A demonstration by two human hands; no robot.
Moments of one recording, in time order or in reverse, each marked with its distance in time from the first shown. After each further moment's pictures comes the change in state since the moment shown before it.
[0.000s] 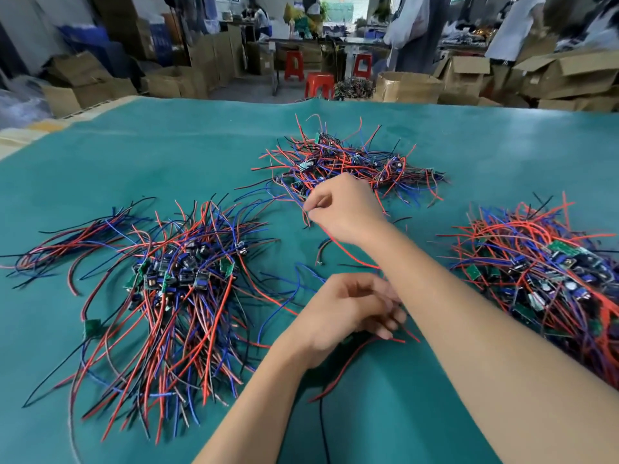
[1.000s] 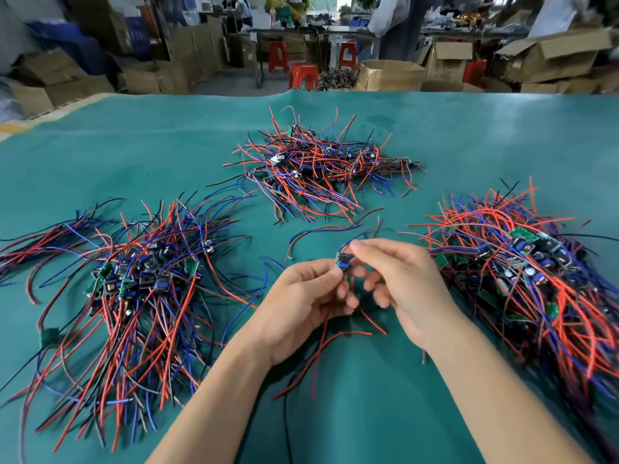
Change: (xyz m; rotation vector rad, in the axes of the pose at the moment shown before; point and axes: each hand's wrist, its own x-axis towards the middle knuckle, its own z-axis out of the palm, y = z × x) left_hand 0.004 -0.002 -0.003 -0.226 0.042 0.023; right_hand -0.130 0.062 -0.019 0.950 0.113 0.364
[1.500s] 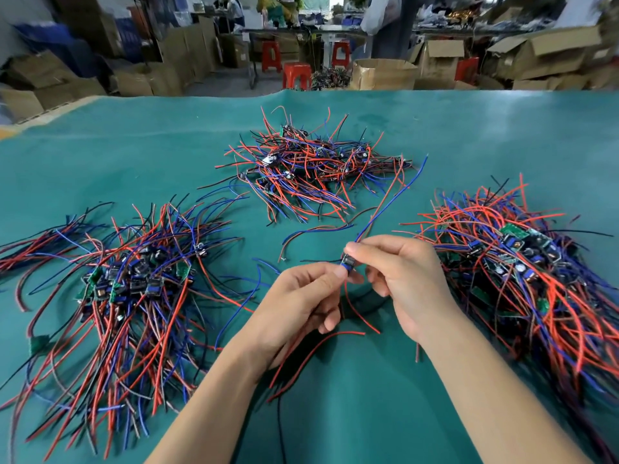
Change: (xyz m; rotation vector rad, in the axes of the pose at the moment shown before) left_hand -0.001 -0.002 0.001 0.156 -0.004 0.027; right_hand 0.006 0.003 -0.007 0.041 0.046 -0.074
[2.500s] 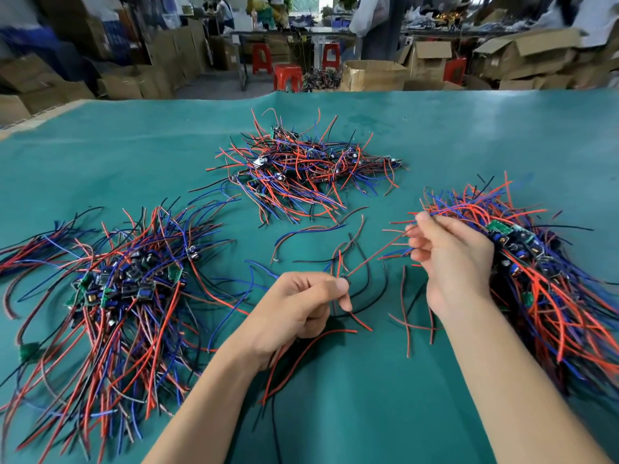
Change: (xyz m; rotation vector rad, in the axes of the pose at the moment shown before) left_hand -0.001 0.000 0.001 0.141 -0.086 -0.002; right_hand 0.023 -0.006 -0.045 0.221 0.472 -0.111
